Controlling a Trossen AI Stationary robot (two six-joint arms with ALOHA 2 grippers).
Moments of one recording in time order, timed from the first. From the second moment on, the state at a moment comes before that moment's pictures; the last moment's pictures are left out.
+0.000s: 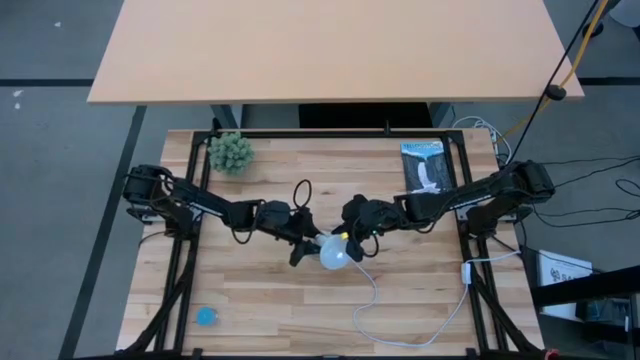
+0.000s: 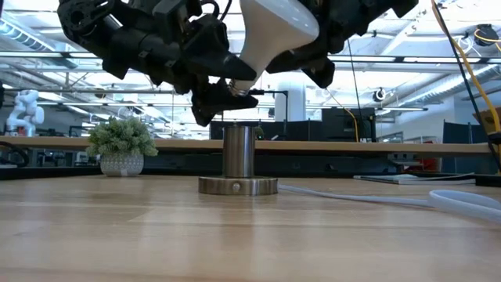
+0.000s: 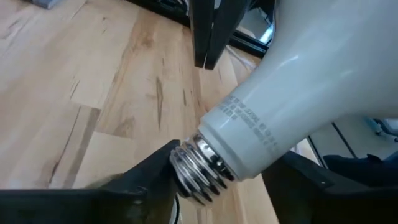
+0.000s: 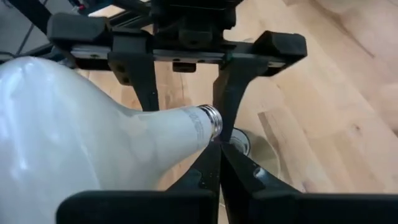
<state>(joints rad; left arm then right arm) -0.06 1.62 0.67 0.62 0.22 -0.41 0.15 1.53 0.99 -0.05 0.08 0.45</state>
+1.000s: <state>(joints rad) 0.06 1.62 0.67 0.60 0.09 -0.36 0.05 1.43 0.99 -0.61 0.18 0.49</state>
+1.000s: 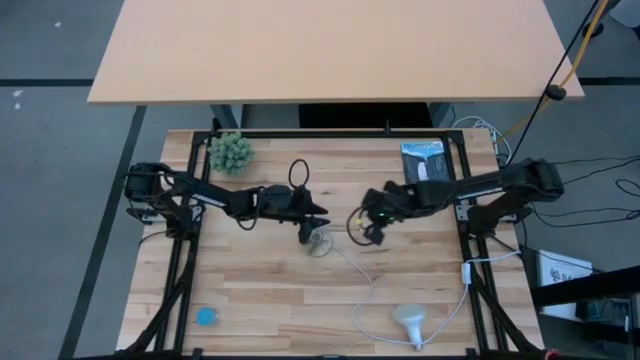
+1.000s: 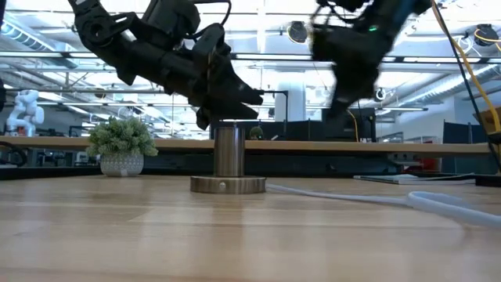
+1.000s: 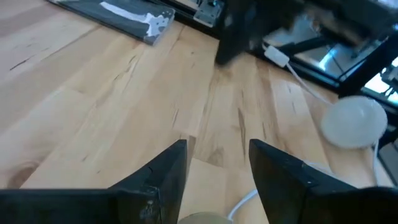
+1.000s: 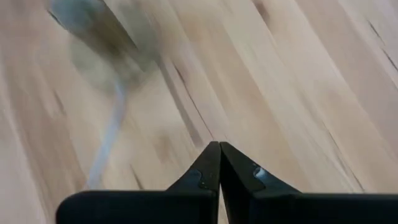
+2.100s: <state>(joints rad) 0.07 1.62 0.67 0.44 0.14 -0.30 0.89 1.30 1.01 -0.99 0.20 1.94</state>
